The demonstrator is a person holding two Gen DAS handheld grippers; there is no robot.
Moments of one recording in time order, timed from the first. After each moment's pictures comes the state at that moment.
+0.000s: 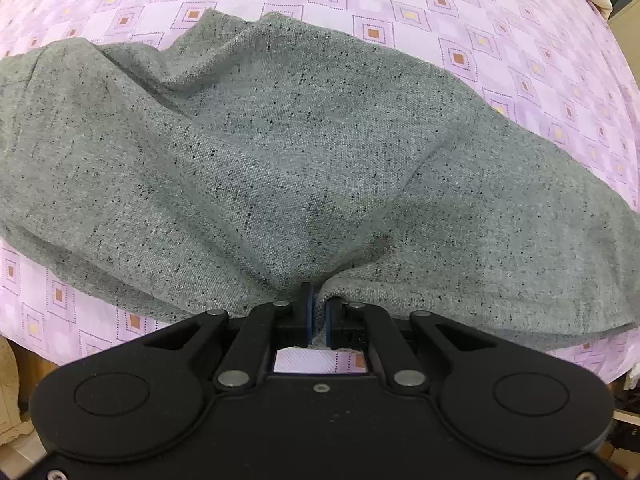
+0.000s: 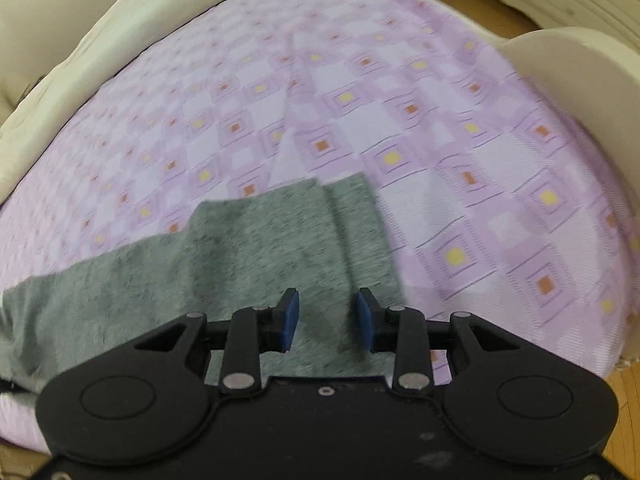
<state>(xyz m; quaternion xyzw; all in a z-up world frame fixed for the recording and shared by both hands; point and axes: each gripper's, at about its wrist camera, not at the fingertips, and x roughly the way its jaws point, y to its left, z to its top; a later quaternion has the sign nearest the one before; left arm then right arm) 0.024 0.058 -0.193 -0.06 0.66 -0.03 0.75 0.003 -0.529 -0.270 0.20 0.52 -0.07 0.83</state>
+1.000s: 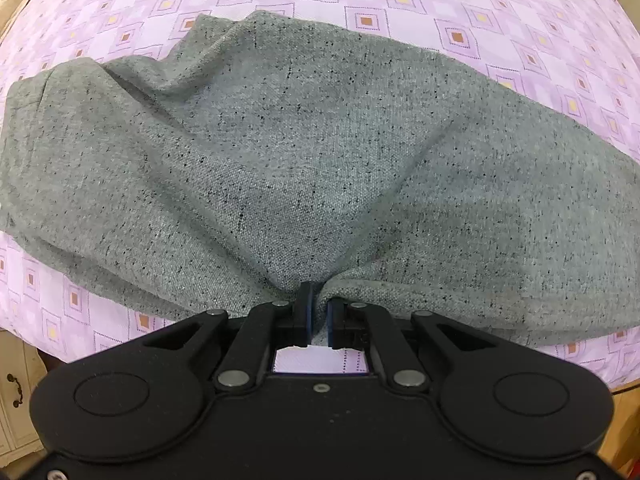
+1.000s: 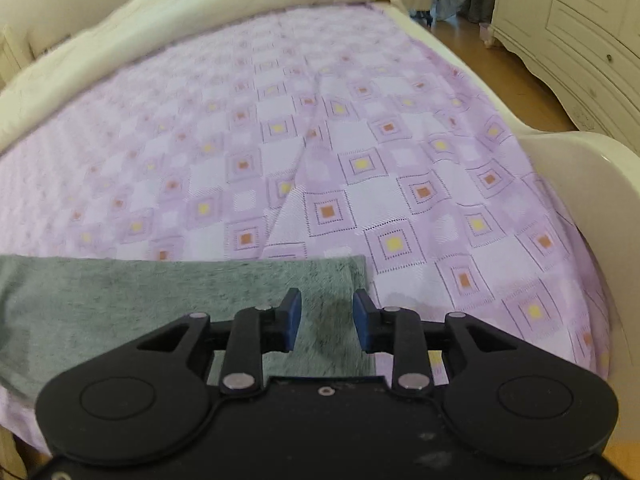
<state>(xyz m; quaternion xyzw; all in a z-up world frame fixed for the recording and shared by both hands) 0.017 0.026 -0.206 -0.01 0.66 0.00 0.75 0.050 -0.534 -0.265 0.09 0.51 -0.07 0.85</state>
